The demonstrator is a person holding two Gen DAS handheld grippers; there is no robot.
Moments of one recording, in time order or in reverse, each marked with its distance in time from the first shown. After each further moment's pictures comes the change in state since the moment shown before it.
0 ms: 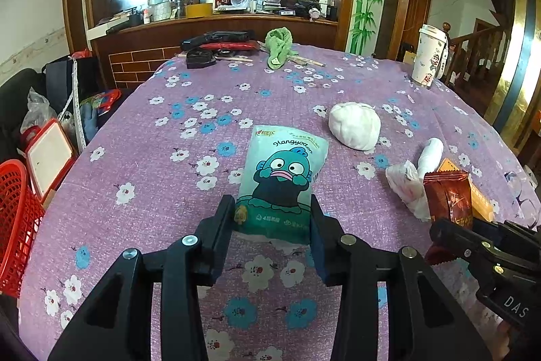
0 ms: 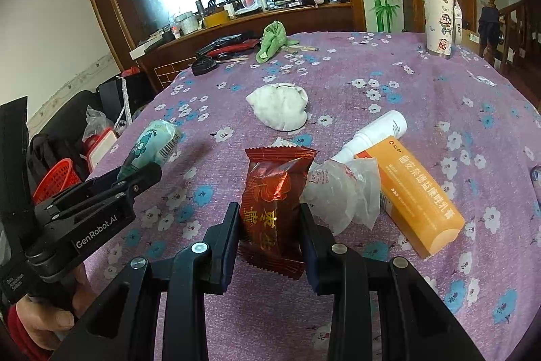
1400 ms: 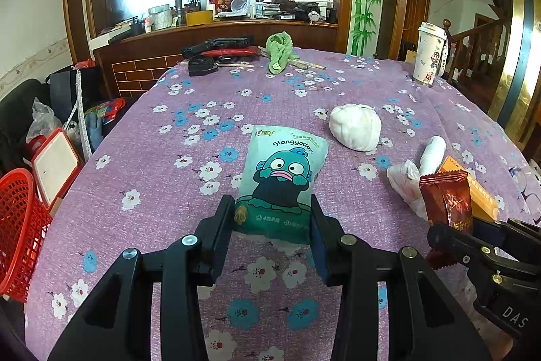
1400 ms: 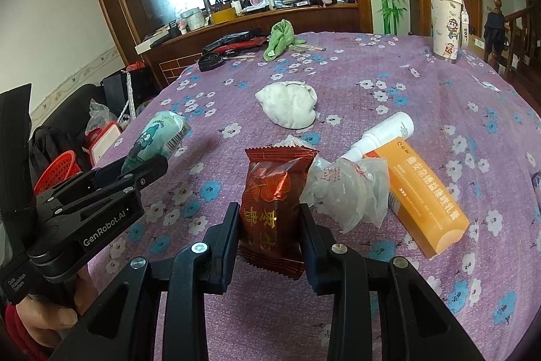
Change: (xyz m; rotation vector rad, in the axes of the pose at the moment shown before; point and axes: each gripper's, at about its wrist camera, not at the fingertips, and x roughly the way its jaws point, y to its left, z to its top) left arm -0.005 -0.001 0.000 0.023 -0.019 0.023; right arm -0.002 0.008 0.000 -0.029 0.008 0.010
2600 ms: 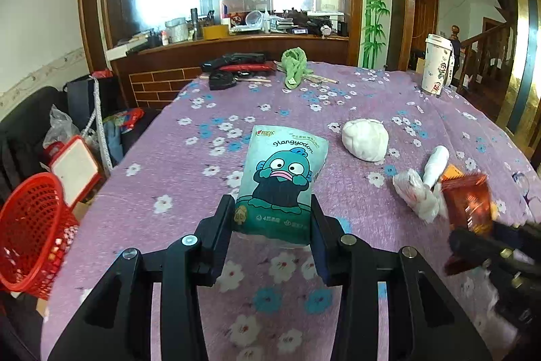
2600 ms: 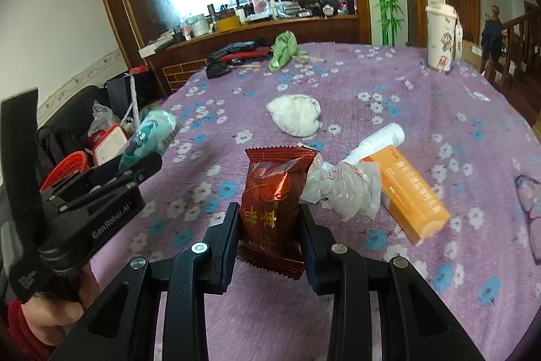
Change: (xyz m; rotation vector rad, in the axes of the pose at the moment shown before) left arm -0.035 0.007 -0.001 0.008 -0.053 0.073; right arm -0.040 0.019 -0.003 -0.016 -0.032 -0.014
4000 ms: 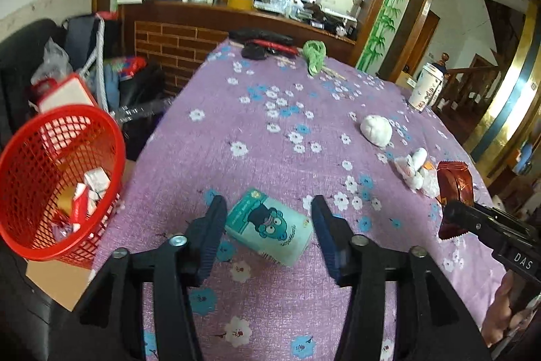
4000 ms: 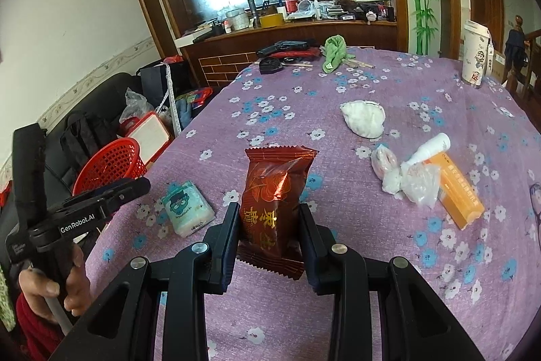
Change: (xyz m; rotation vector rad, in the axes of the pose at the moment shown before) left arm -0.051 0.140 -0.029 -0.205 0.131 -0.214; right arm -0.024 0.078 0.000 -0.053 0.031 0.099
